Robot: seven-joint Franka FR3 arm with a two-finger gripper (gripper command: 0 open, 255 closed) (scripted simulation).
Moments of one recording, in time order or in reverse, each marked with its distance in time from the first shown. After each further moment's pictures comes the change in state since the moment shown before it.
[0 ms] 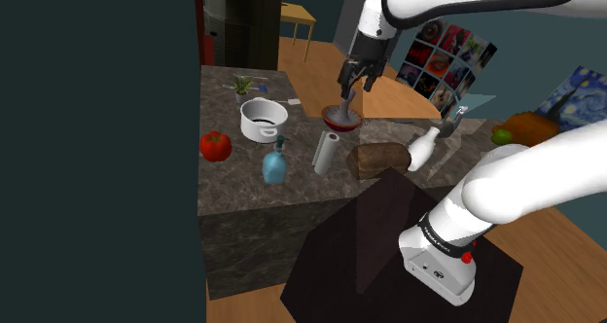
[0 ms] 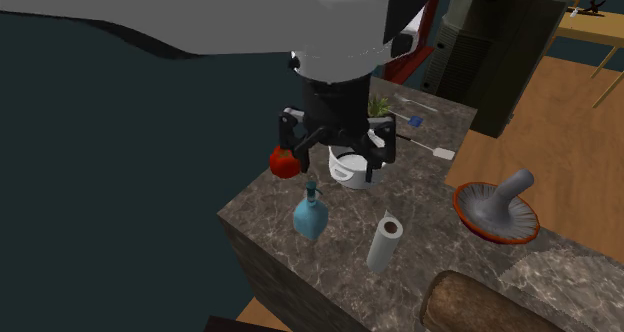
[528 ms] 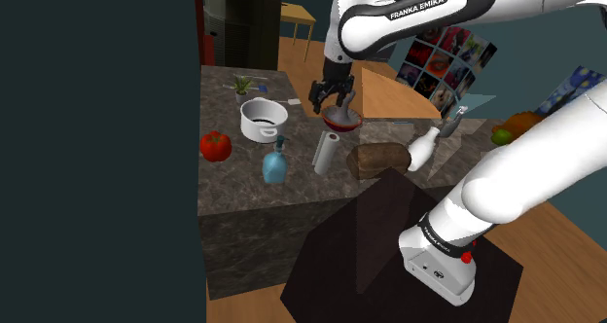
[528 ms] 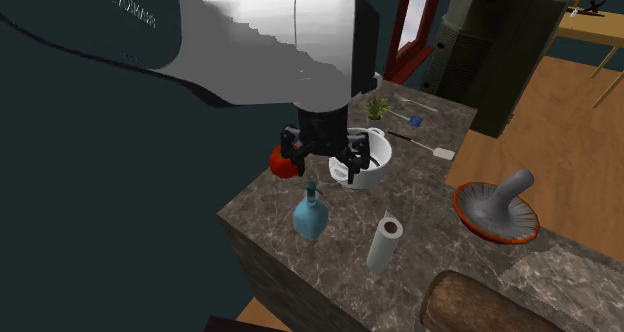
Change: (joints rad) arm -0.004 0.288 0.043 0.054 -0.026 0.208 0.077
